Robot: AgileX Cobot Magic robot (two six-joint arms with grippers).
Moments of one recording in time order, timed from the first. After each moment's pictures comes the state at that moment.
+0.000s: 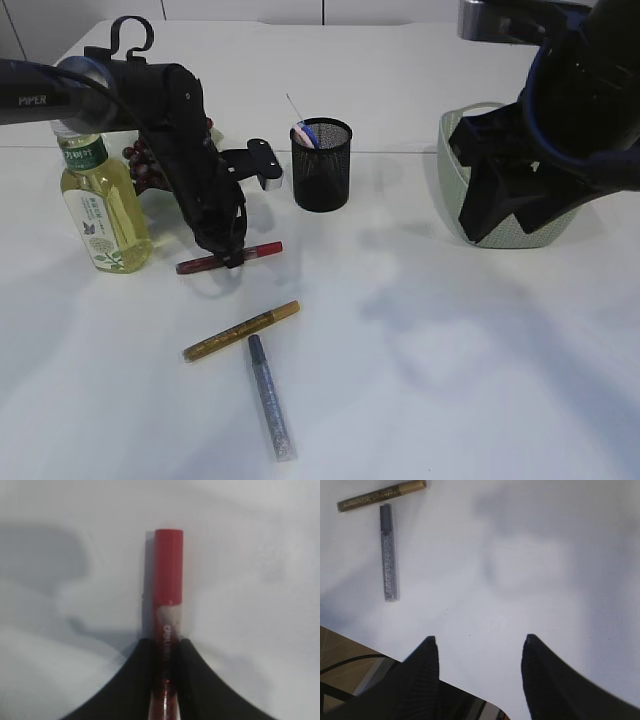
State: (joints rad) left arm -0.37 2.40 -1.89 -0.18 0.99 0.92; right arm 0.38 1.51 -1.35 0.18 1.24 0.04
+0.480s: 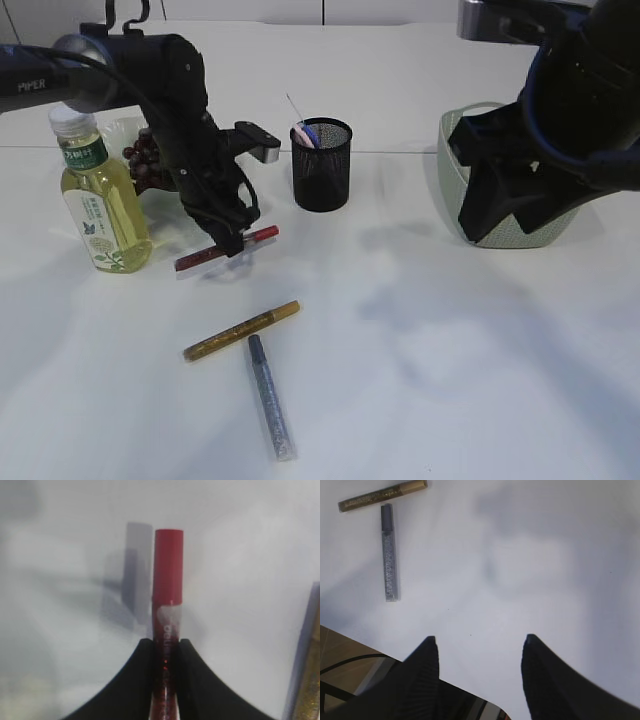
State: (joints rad) left arm -0.37 2.41 -2.01 -0.18 1.17 0.62; right arm 0.38 1.51 -1.35 0.18 1.24 0.04
